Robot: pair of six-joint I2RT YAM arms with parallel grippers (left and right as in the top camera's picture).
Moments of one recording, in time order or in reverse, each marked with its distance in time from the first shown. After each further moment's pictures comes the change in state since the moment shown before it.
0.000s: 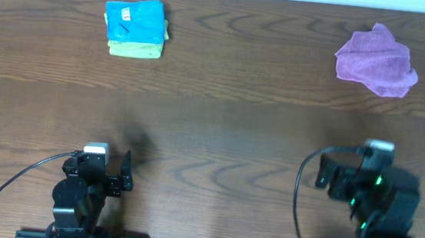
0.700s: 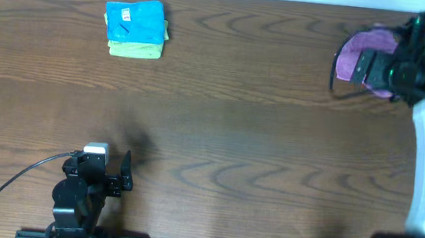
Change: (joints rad) left arm 0.000 -0.001 0.000 0.000 0.000 0.000; right arm -0.055 1.024 1.011 -0.248 0.129 0.038
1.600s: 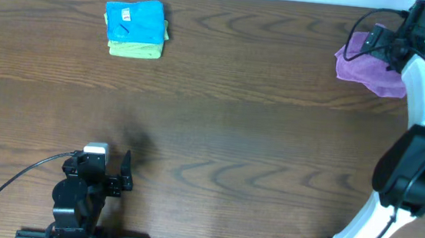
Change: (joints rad) left arm 0.000 0.000 0.000 0.000 0.000 0.000; right arm -0.101 0.456 0.064 0.471 0.005 0.029
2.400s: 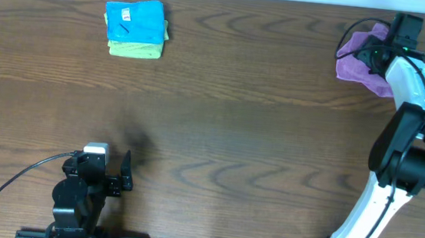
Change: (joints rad) left arm 0.000 0.000 0.000 0.000 0.000 0.000; right arm 0.000 0.174 0.001 0.159 -0.034 0.202
